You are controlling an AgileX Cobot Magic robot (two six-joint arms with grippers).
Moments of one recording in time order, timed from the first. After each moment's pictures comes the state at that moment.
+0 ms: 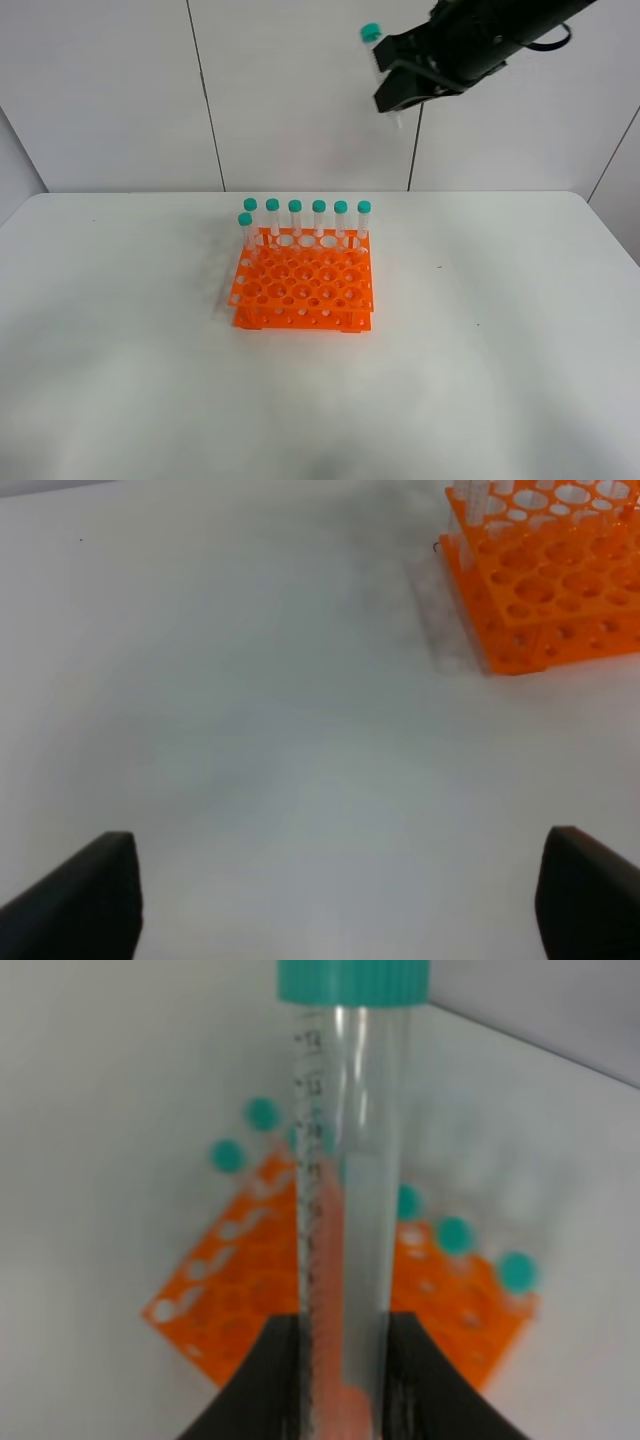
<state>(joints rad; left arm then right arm) -0.05 -0.01 -0.49 -0.12 1.06 0.10 0.37 1.66 -1.64 0.42 0.89 -0.42</state>
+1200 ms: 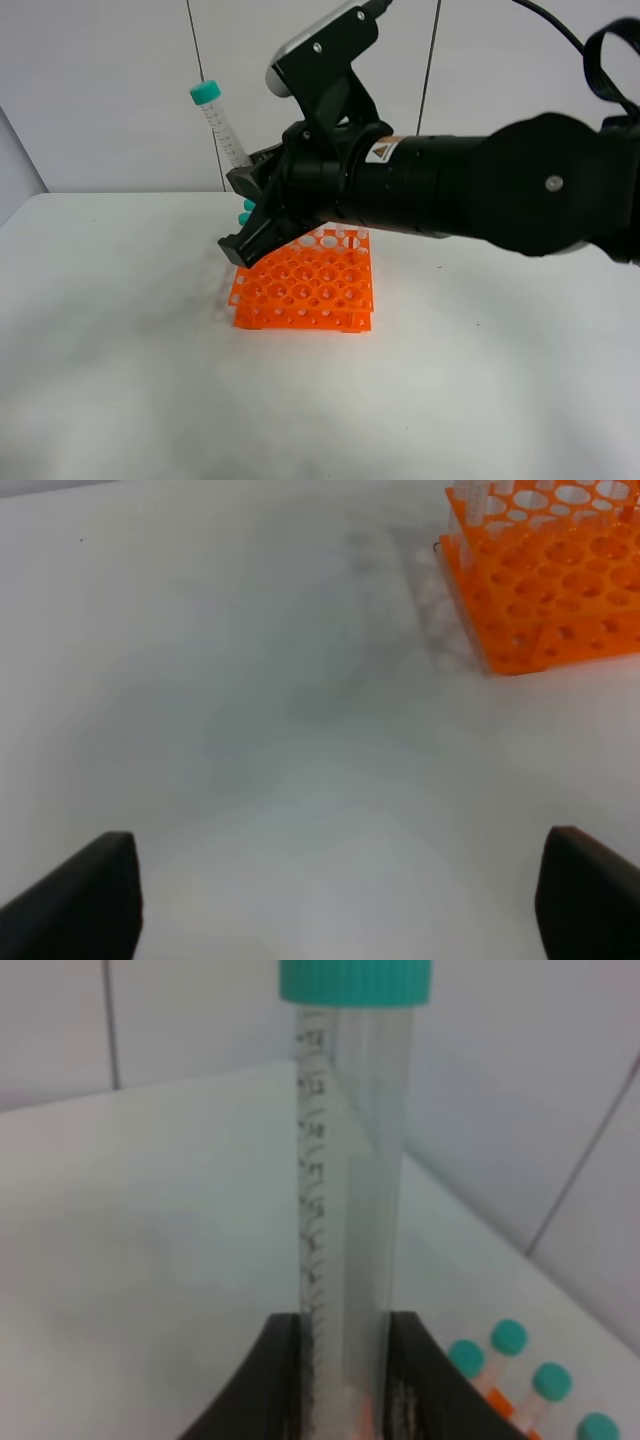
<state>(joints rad) -0.05 -0.01 -0.49 -0.12 1.06 0.10 0.89 1.46 -0.95 0.59 -0.16 -0.84</state>
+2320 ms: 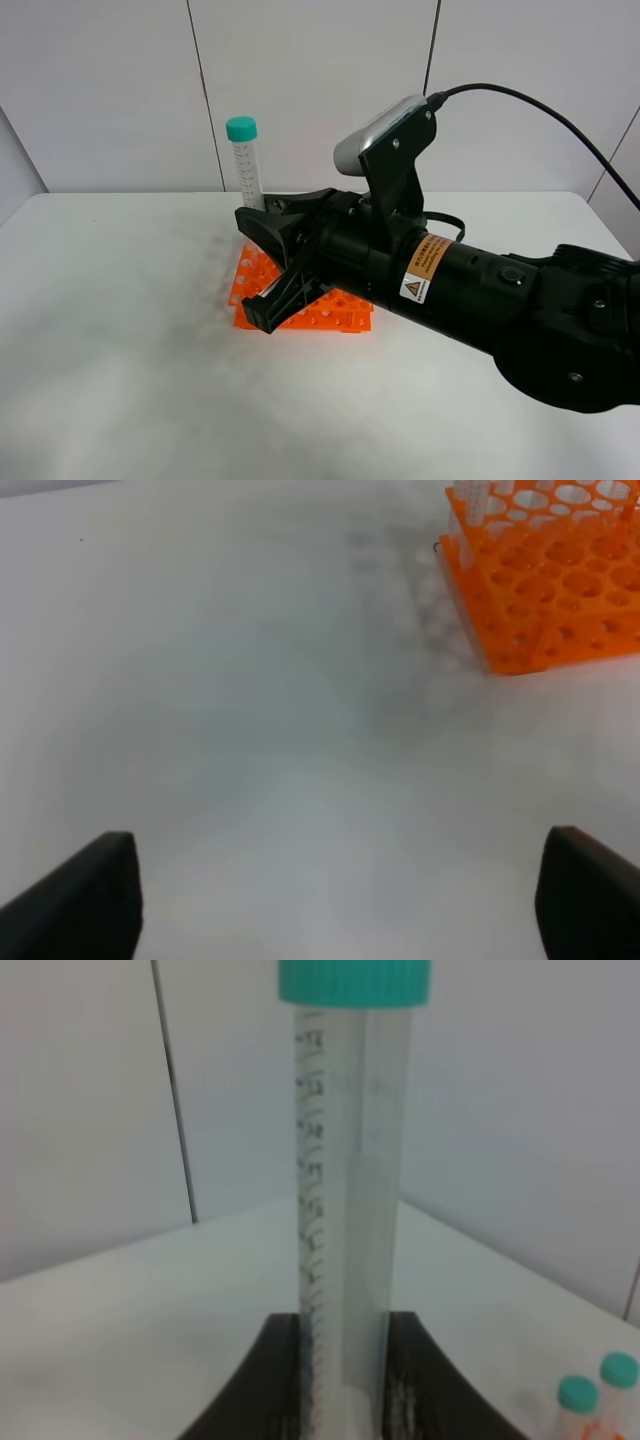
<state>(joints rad) -0.05 -0.01 -0.49 -0.12 1.06 0.10 0.89 1.45 -0.66 -0.05 -0.64 -0.04</state>
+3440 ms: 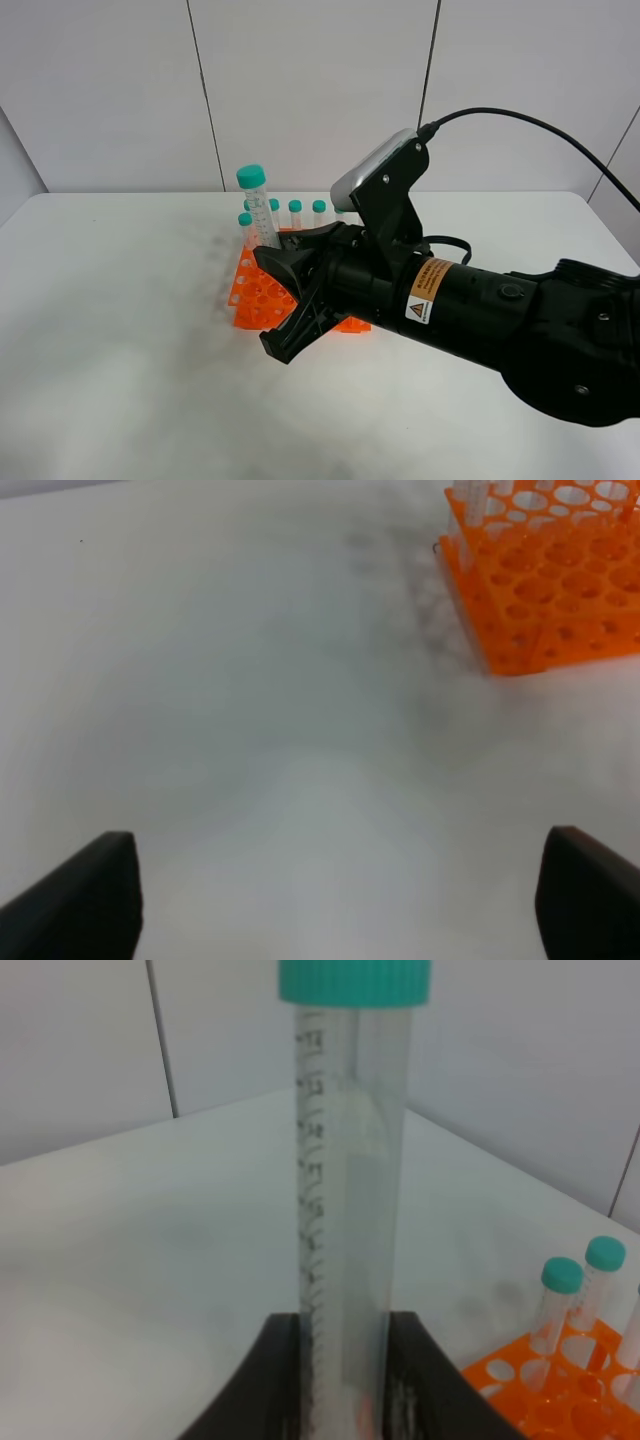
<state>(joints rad) -0.05 -0.01 -0.51 -0.13 1.06 0.10 0.89 1.44 -0.62 -0.02 -0.54 -0.09</state>
